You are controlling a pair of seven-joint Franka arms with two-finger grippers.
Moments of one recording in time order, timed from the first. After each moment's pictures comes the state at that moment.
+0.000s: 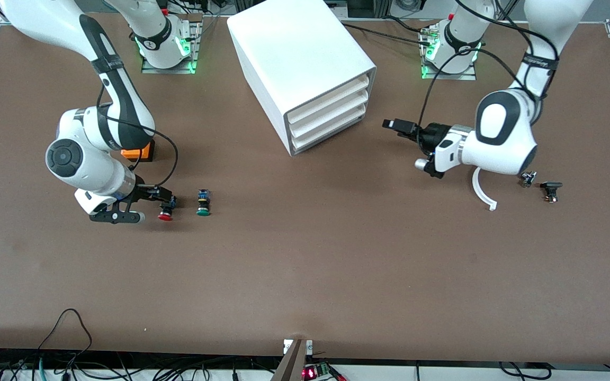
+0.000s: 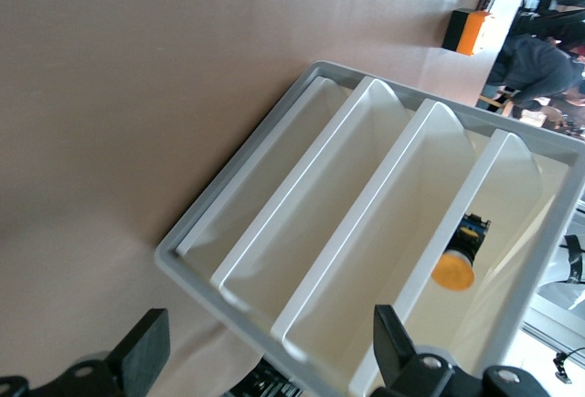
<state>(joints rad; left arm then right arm) 0.03 0.28 -0.26 -2.17 -0.91 1.80 0.42 0.09 0.42 0.06 -1.93 -0.01 2.29 0.20</state>
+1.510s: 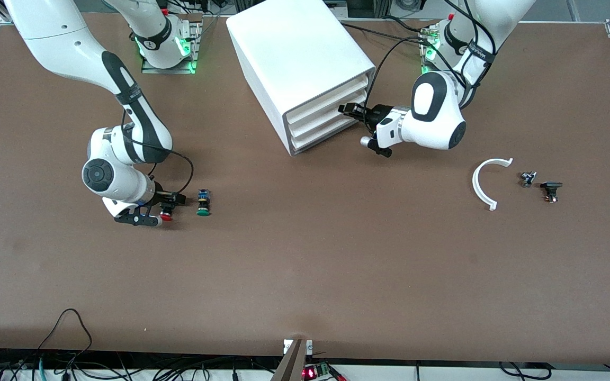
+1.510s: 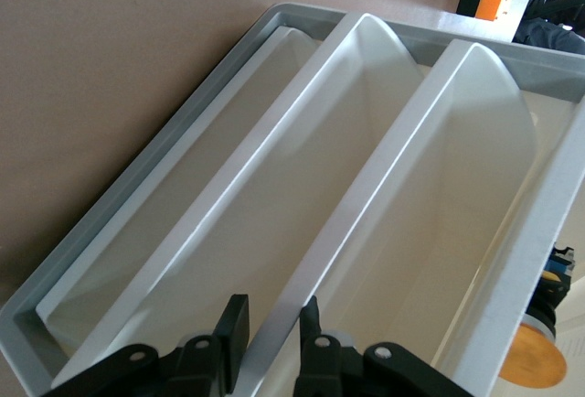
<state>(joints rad) -0.02 0.29 -0.48 -2.28 -1.06 2.06 0.44 0.08 0.56 0.06 -1.99 -0.01 2.43 0.26</state>
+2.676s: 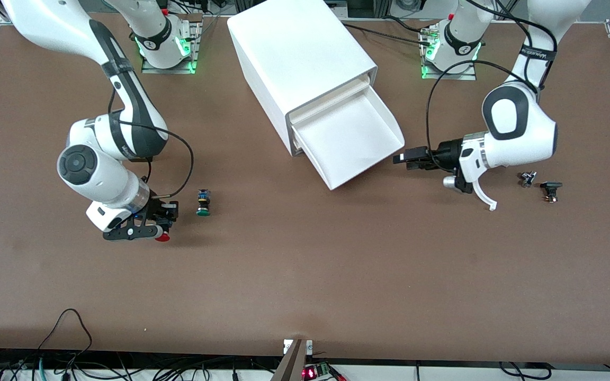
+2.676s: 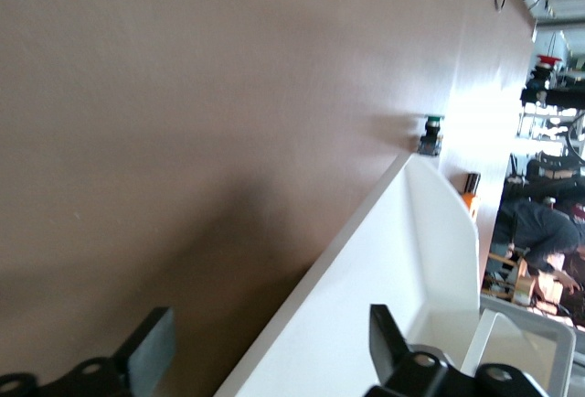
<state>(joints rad) 0.08 0.19 -0.23 -2.20 -1.04 2.15 0.49 0.09 0.46 0.17 -1.68 -0.07 2.24 0.09</state>
